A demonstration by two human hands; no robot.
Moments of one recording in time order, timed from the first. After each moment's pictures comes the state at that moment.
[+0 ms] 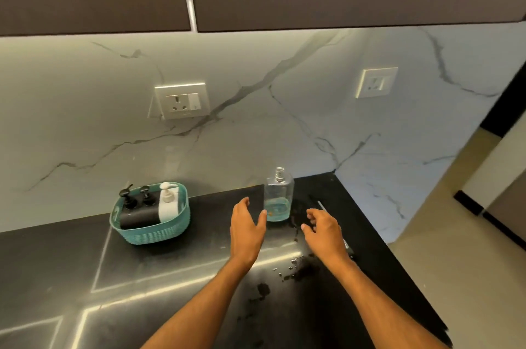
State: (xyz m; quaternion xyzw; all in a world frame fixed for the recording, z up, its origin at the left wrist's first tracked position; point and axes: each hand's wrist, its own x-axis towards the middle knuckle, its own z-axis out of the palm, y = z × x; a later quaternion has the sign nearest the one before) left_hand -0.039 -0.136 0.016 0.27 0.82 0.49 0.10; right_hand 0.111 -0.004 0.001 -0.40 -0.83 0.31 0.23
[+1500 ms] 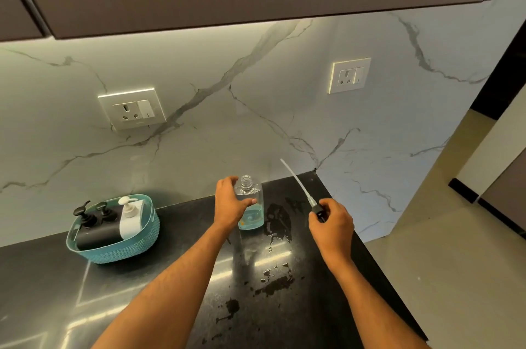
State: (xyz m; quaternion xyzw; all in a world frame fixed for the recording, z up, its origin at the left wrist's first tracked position) left_hand -0.074 -0.041 0.043 0.31 0.83 0.45 0.12; right_hand 0.147 0.066 0.004 -0.45 -0.74 0.31 0.40
